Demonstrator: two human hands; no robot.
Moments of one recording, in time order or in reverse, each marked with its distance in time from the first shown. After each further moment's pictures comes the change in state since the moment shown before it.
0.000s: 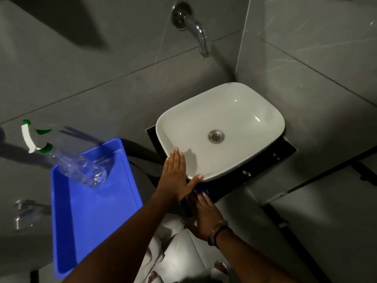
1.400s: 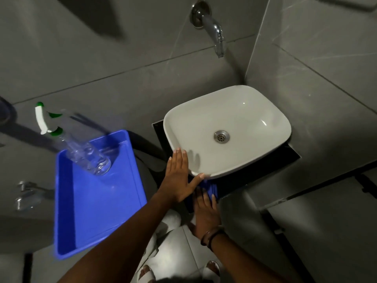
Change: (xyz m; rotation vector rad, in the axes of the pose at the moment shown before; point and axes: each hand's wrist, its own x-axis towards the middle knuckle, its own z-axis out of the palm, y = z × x) left_hand -0.019 -0.004 0.005 -0.189 0.028 -0.031; right_hand -0.007 -0.015 0.005 -0.126 -0.054 0.174
